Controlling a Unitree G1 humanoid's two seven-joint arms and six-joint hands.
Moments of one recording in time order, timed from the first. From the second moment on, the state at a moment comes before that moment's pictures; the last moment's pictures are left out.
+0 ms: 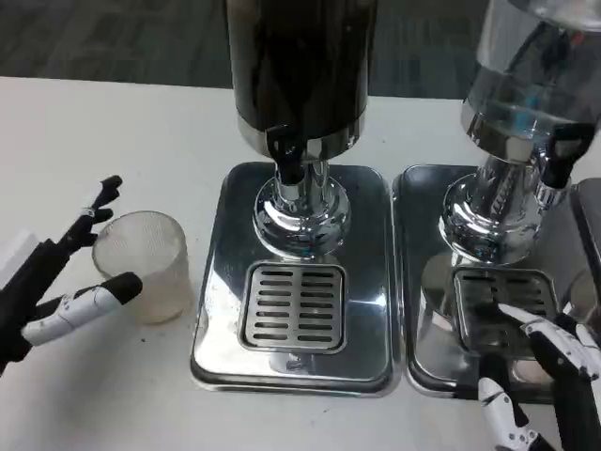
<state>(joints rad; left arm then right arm) -0.23 0.65 0.05 1.00 0.25 -1.02 -0.14 0.68 -0.17 0.11 -0.24 -0.72 -0.44 -0.46</state>
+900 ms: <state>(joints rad) -0.34 0.66 -0.07 1.15 0.37 -0.93 0.01 0.71 -0.16 0.11 -0.25 -0.72 -0.44 -0.47</state>
